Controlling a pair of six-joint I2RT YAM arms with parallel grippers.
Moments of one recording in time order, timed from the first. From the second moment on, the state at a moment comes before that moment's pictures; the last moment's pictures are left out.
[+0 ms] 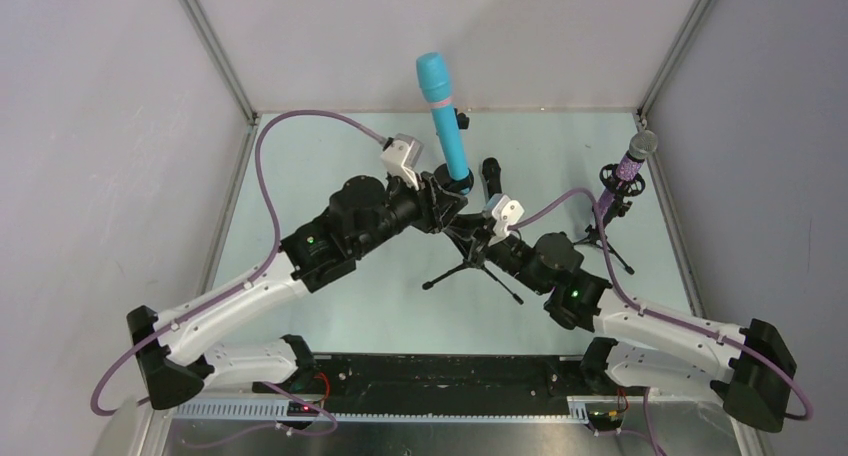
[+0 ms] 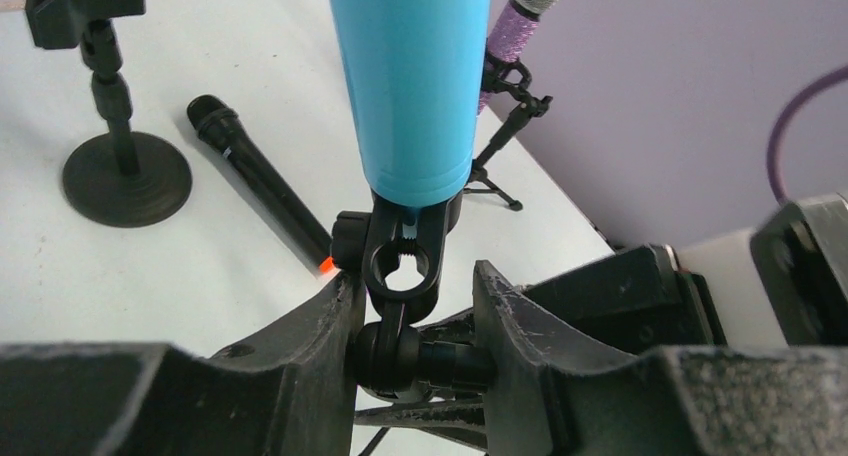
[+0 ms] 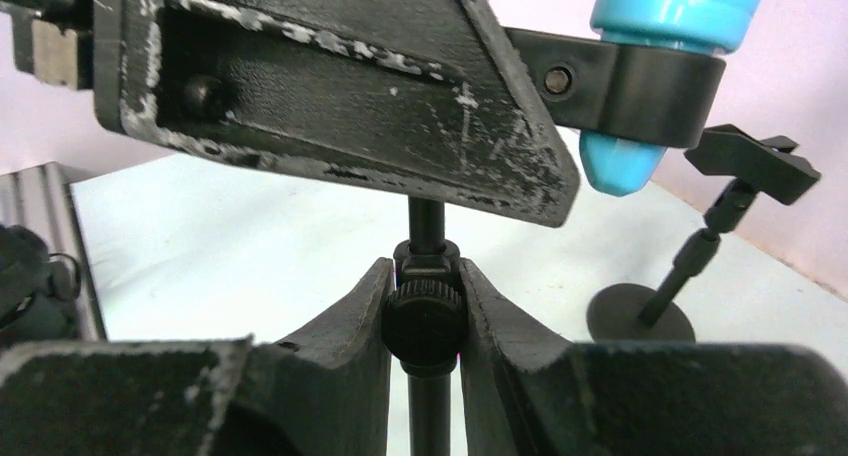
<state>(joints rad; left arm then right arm) -0.97 1.12 1.13 -0.14 -0.18 -0.46 1.02 0.97 0.61 0.50 0.12 -0.09</state>
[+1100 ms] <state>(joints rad) -0.84 1.04 1.11 -0.16 0.10 -0.42 1.02 0.94 0.61 0.52 0.05 -0.04</state>
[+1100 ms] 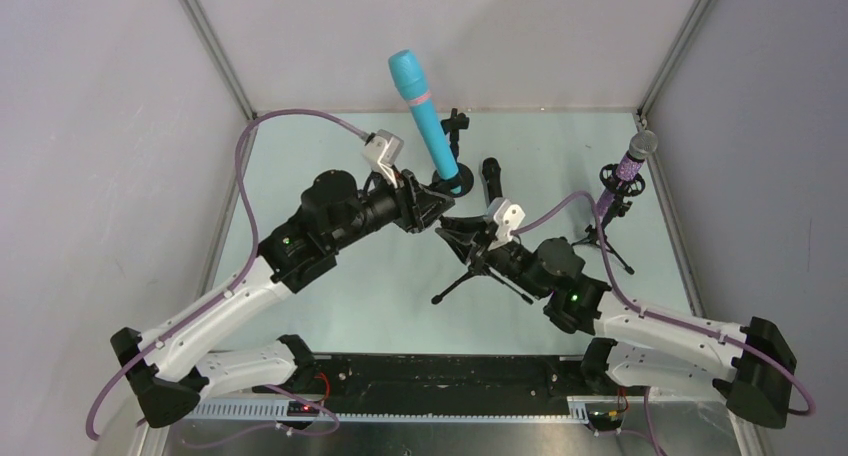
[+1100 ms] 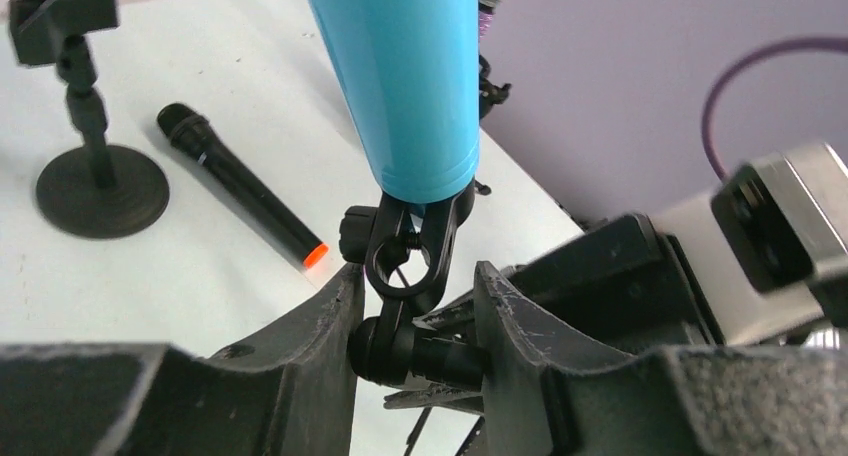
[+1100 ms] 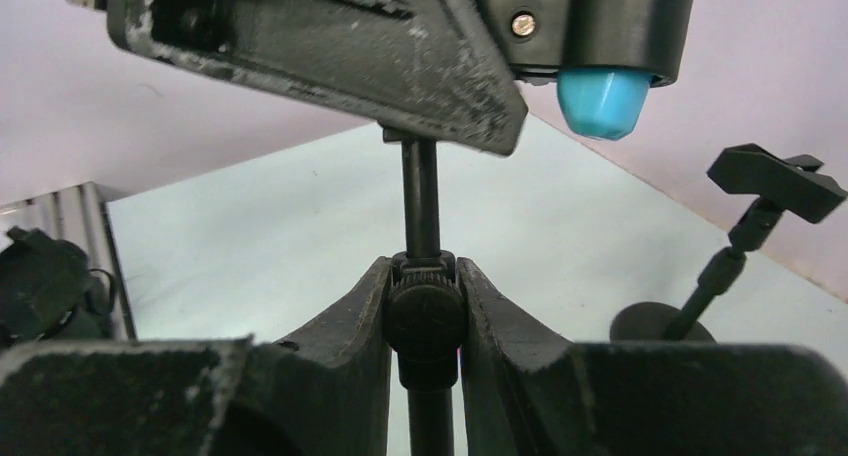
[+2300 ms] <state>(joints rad) -0.79 1.07 1.11 -0.09 0.22 -0.22 0.79 0.95 0.59 0.53 -0.36 0.11</state>
